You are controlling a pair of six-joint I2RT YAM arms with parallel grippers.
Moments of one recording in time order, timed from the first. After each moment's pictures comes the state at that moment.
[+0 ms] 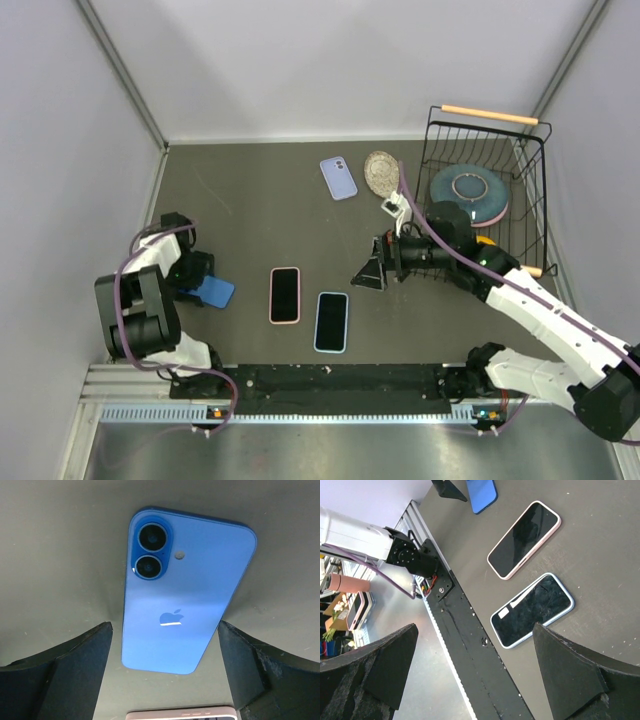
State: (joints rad) left arm 0.25 1.50 0.85 -0.81 -0.17 -1.15; right arm 0.65 1.02 0.89 -0.36 -0.60 0.42
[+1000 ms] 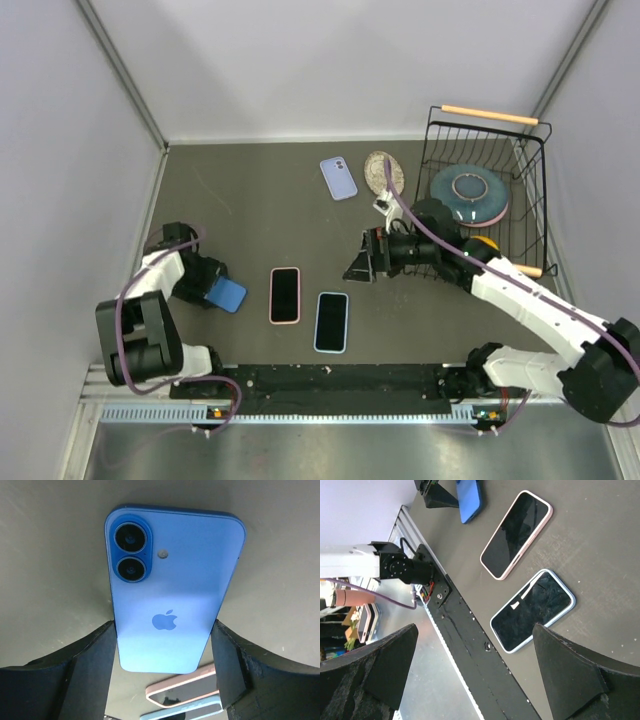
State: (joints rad) left arm 0.23 1.39 0.74 -0.72 0.01 -1.01; right arm 0.66 1.11 0.89 -0.33 -0.57 0.50
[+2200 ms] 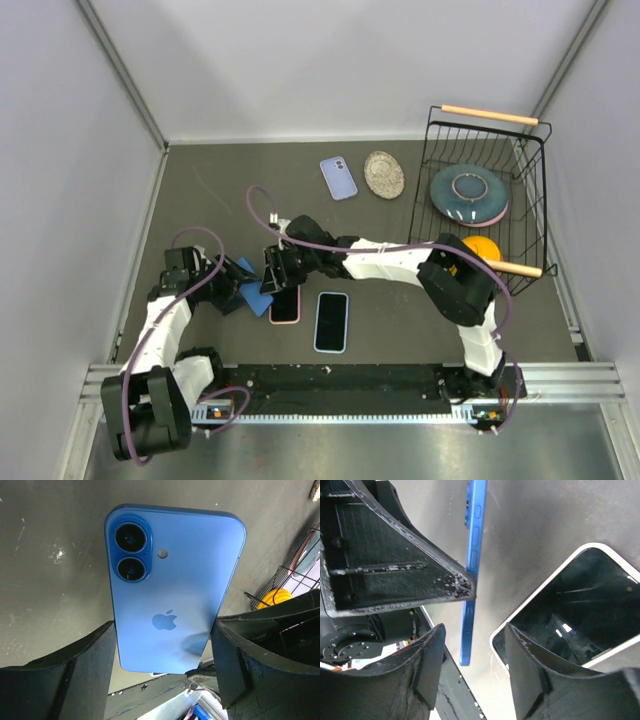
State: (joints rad) left arm 0.17 0.96 0.46 -0.49 0.55 -0.79; right arm 1.01 1.98 1.35 -0.02 -0.39 0.66
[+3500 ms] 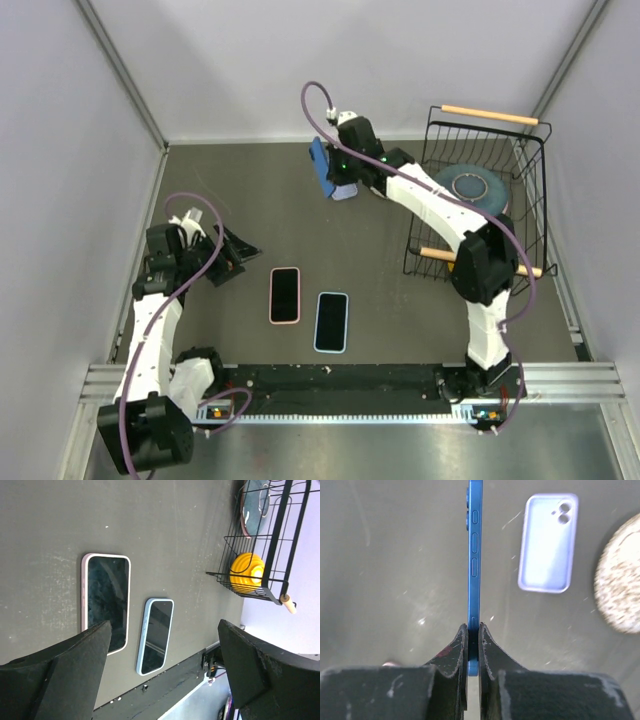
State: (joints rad) left arm 0.17 0.88 0.68 -0.52 0.74 -0.61; right arm 0.65 1.96 1.84 -0.51 0.01 0.31
